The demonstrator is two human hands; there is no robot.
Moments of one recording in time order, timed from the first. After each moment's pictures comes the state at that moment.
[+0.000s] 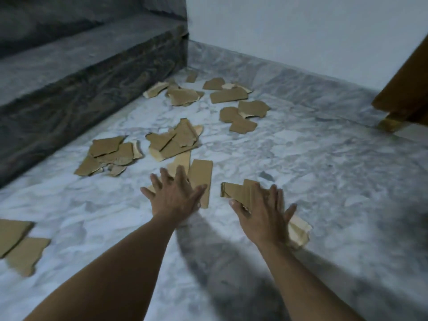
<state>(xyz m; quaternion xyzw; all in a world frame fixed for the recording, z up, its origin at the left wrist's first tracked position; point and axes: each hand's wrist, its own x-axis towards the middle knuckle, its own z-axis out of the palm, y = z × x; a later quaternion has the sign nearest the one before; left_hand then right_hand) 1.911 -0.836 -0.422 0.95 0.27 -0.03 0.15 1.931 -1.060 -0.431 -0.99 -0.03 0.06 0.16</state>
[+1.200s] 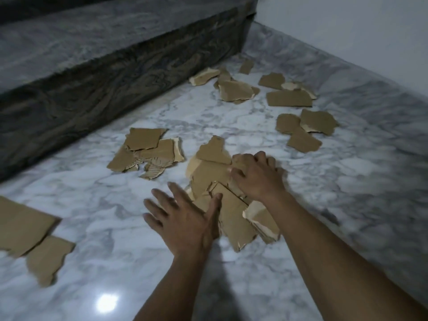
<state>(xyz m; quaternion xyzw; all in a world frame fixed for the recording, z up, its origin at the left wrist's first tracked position) 1.899 -0.801 -0.433 0.86 0.48 0.01 0.19 2.063 -0.885 -0.401 -0.96 -0.23 0.15 0.10</state>
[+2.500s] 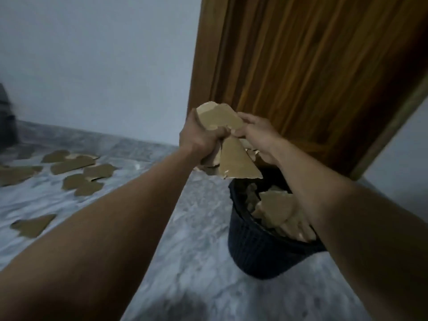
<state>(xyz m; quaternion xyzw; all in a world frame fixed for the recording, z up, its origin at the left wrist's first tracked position) 1.943 -1.219 -0.076 0.74 -0.09 0.07 0.66 1.894 -1.362 -0.024 -0.85 0.11 -0.11 0.51</state>
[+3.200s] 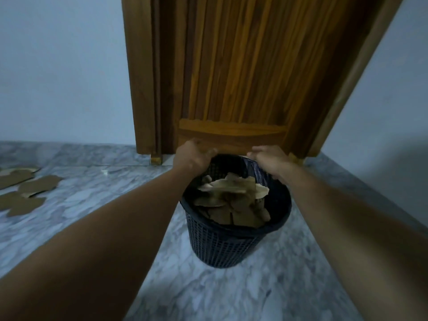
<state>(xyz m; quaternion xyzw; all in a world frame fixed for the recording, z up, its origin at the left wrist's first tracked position) 1.914 -1.358 -0.115 0.87 -0.16 -0.01 0.47 1.824 -1.549 -0.083 -0.86 0.28 -0.08 0.42</state>
